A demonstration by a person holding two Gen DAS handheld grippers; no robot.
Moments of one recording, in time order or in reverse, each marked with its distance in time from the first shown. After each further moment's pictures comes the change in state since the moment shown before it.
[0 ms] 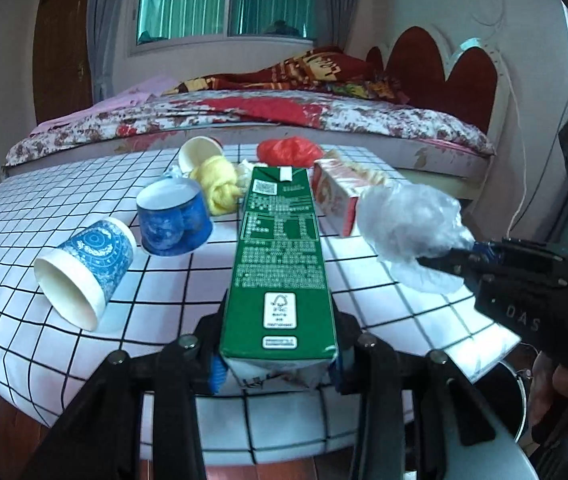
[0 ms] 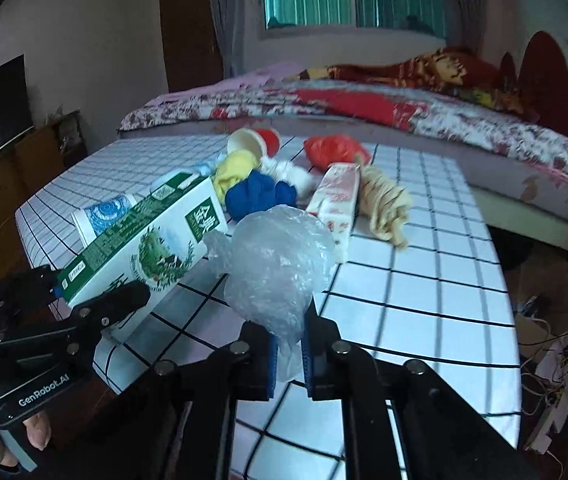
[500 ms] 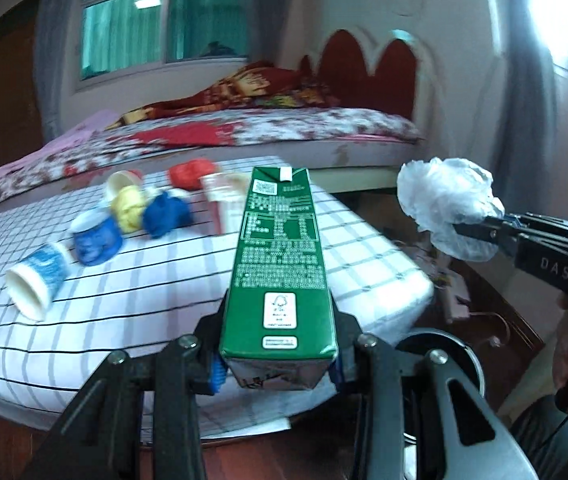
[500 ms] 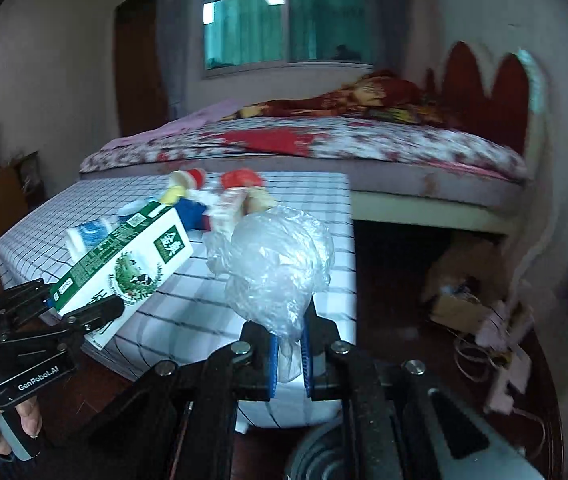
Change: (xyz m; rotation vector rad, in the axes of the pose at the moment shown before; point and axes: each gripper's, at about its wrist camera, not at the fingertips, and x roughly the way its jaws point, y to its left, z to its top) left arm -0.056 -0.095 -0.028 0.162 -0.057 -0.170; right arm -0.151 -0.071 -0.070 0.139 -0.104 -0.218
